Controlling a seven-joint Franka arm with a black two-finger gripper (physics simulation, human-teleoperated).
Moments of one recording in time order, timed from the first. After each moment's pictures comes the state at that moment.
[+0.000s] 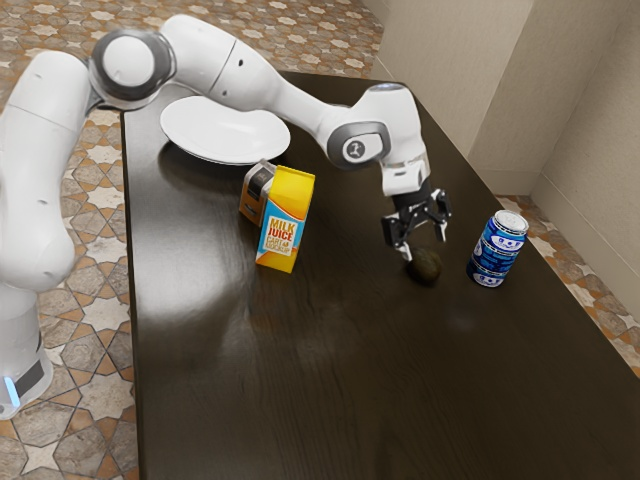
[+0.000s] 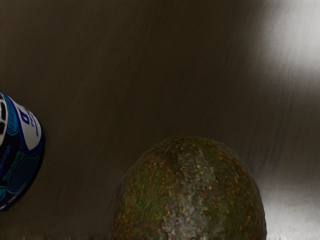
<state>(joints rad) -2.18 -0.71 2.04 -1.63 0.34 2.40 1.20</state>
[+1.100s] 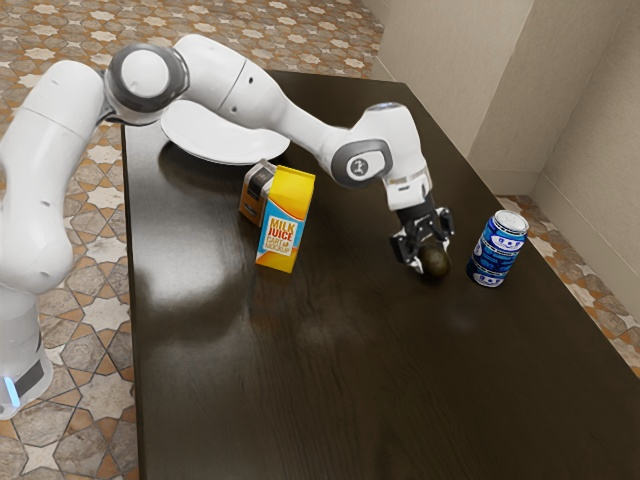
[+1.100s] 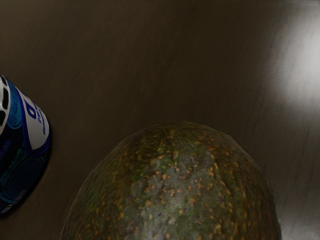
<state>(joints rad) -2.24 -0.79 2.08 -1.58 0.34 2.48 1.19</state>
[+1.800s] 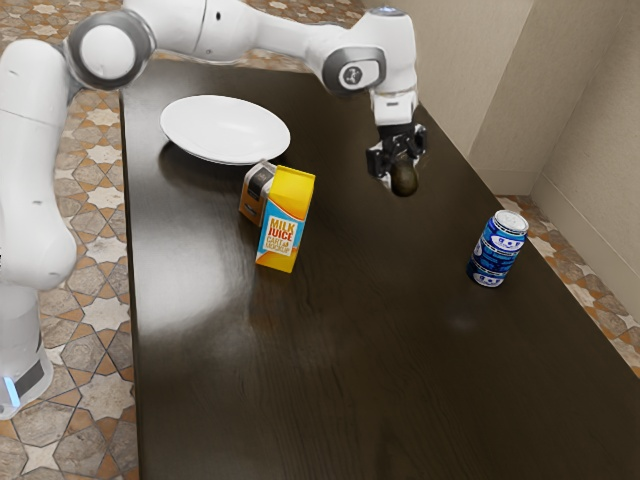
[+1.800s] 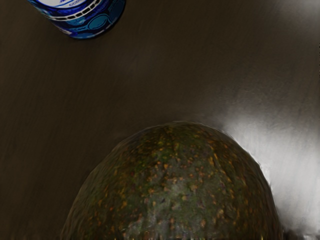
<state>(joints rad) -2.09 -0.51 2.08 -1.48 0.33 2.06 1.18</state>
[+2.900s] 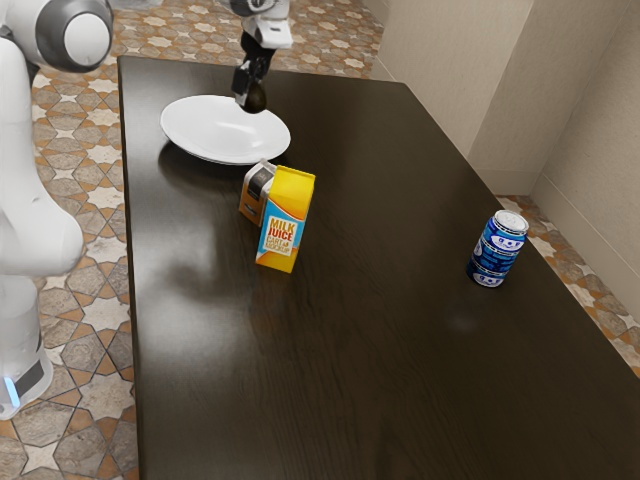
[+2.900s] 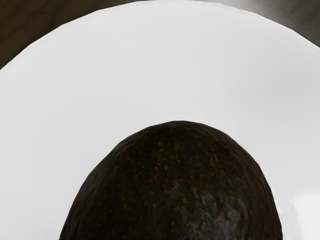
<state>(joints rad) -1.72 -0.25 2.33 -1.58 0.27 1.76 1.19</state>
